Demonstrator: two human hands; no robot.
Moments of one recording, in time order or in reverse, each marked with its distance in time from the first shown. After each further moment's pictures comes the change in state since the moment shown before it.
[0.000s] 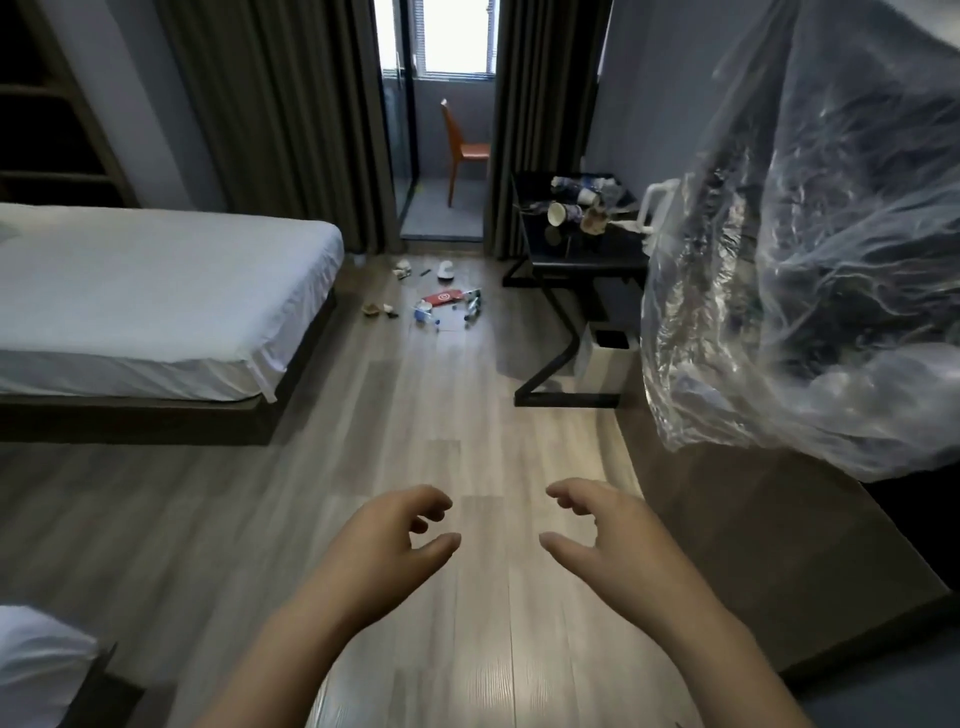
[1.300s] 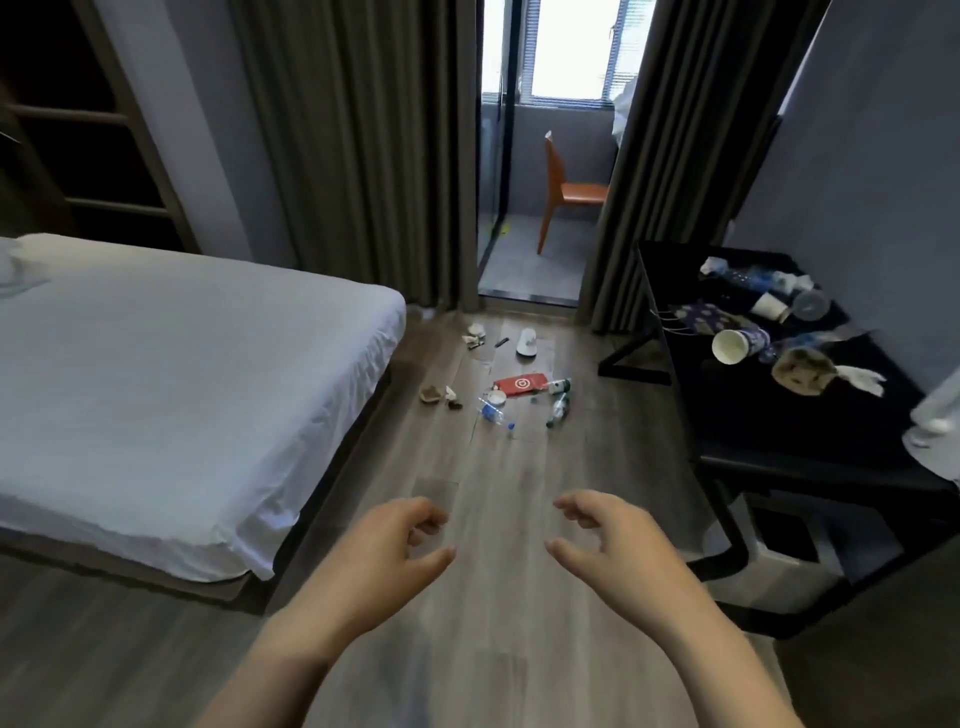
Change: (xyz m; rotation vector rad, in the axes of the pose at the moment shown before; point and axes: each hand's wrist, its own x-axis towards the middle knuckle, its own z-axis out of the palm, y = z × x) left_hand 0.676 -0.161 -0.248 0.080 0.082 -0.136; right_hand 0.787 -0.069 0.023 -0.034 -0.139 -0.092
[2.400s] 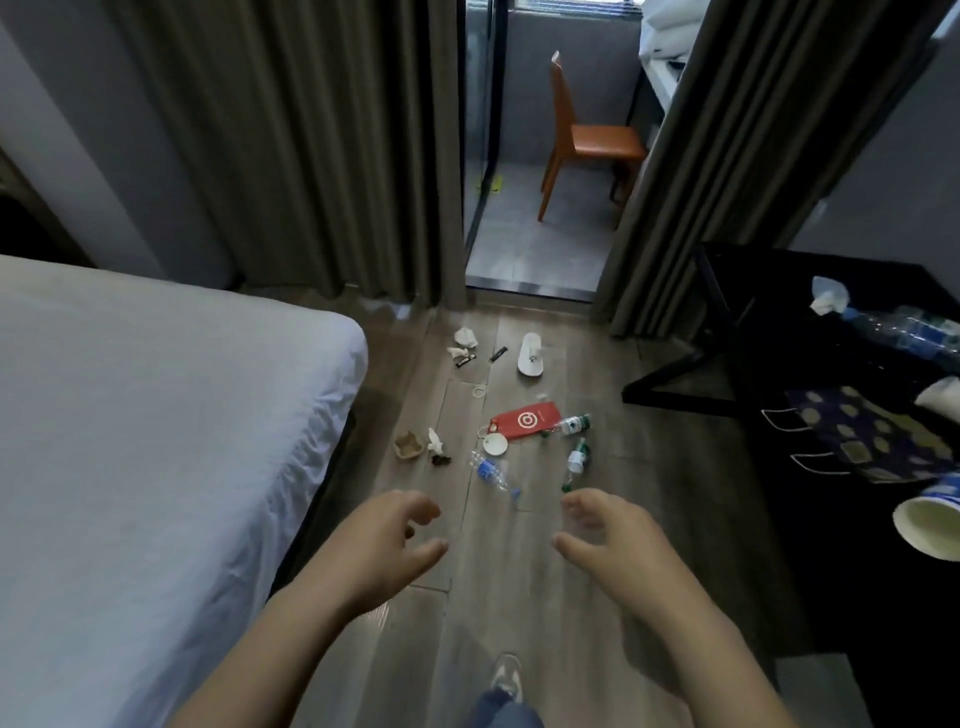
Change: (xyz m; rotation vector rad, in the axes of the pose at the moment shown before) left_hand 0.610 -0.106 -0.086 0.037 -0.162 -0.049; right_hand 0.605 0.053 -0.021 0.081 -0.060 0.147
